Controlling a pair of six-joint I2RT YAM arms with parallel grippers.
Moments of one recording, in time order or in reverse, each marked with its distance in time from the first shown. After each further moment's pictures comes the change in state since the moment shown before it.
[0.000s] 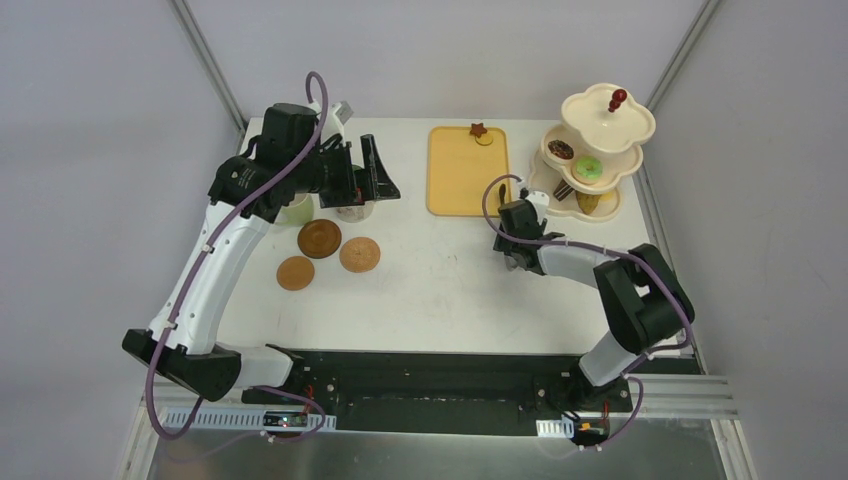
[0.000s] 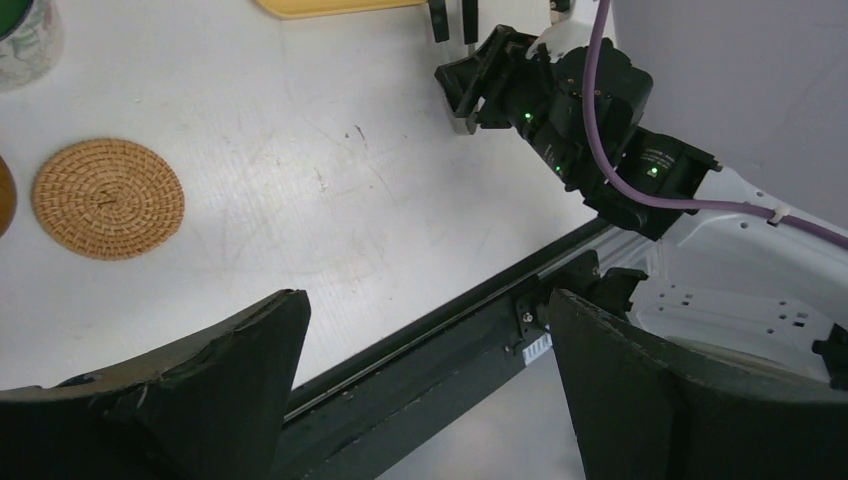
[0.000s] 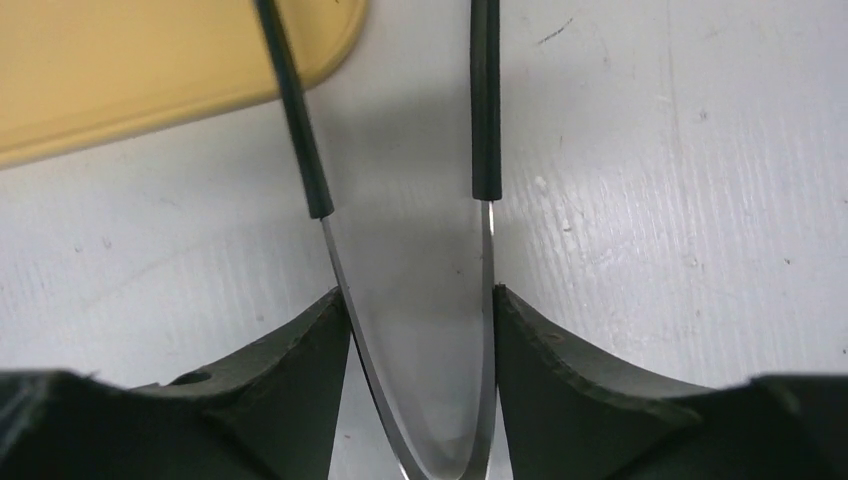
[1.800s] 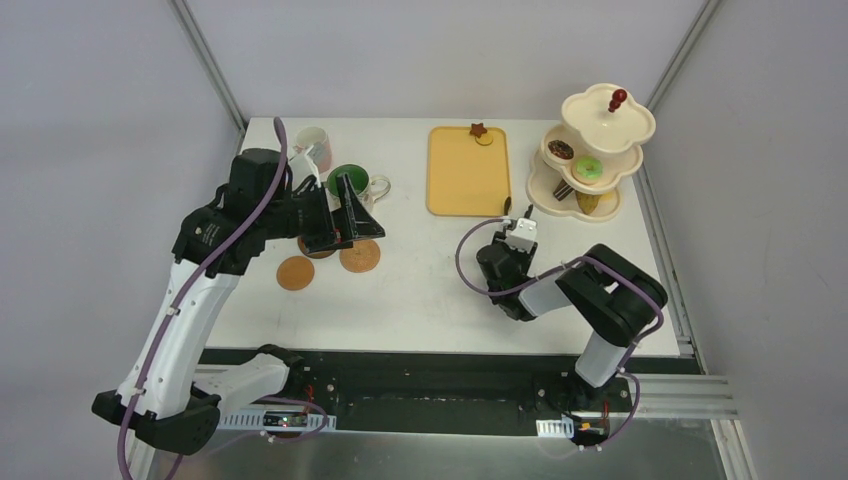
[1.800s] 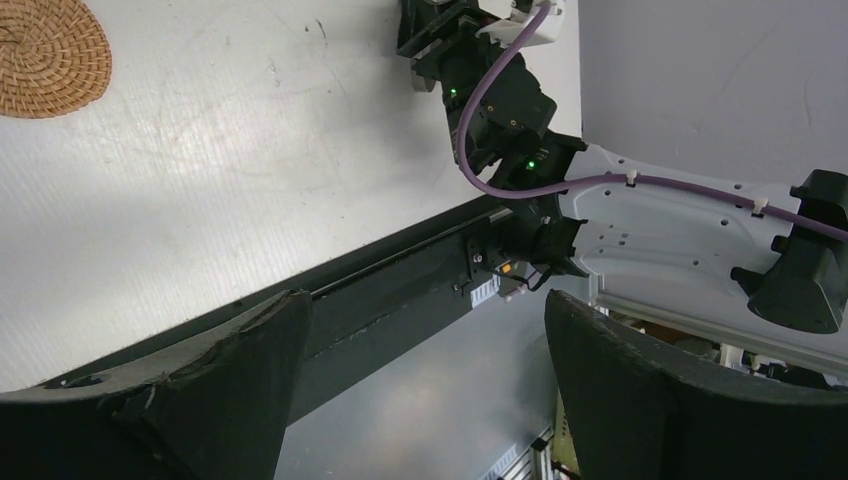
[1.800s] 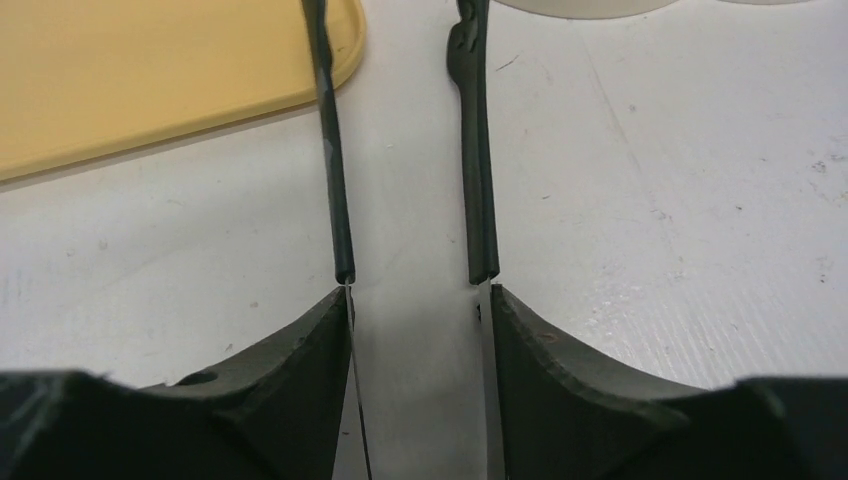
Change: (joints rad) left arm 0.000 -0.267 -0.196 -0.069 0.074 -0.163; right arm 0.257 0.091 -0.311 0.668 0.496 -0.032
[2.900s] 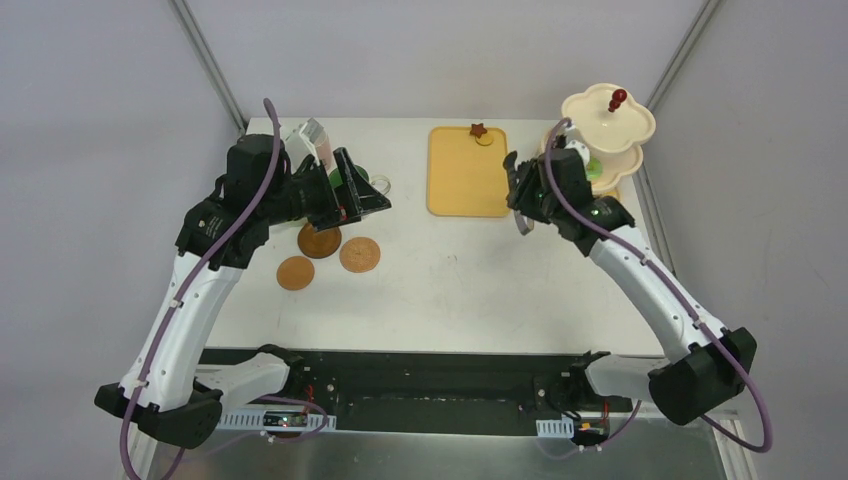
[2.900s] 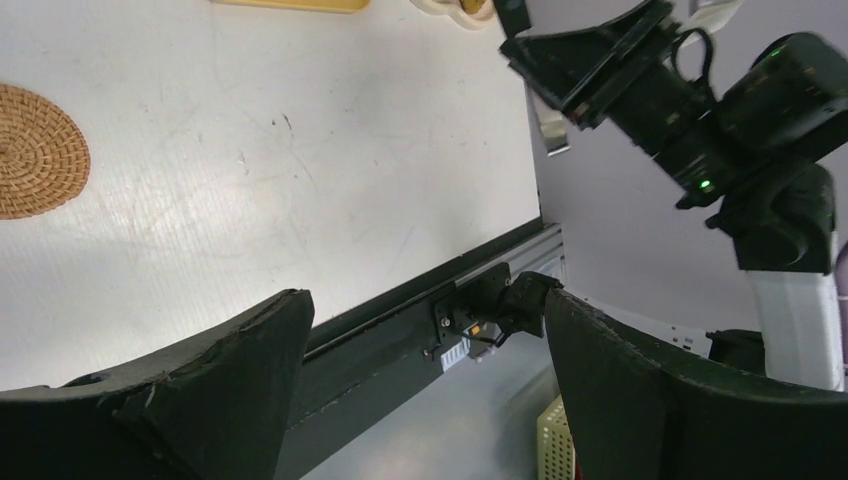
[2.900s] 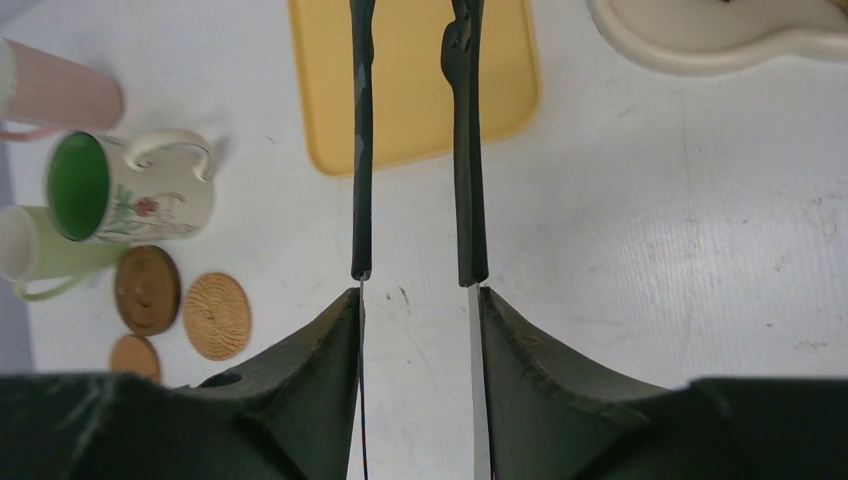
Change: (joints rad) left arm 0.000 0.027 0.020 0.169 -0.027 -0.077; right arm -0.238 -0.492 0.673 -1.263 -0.647 0.140
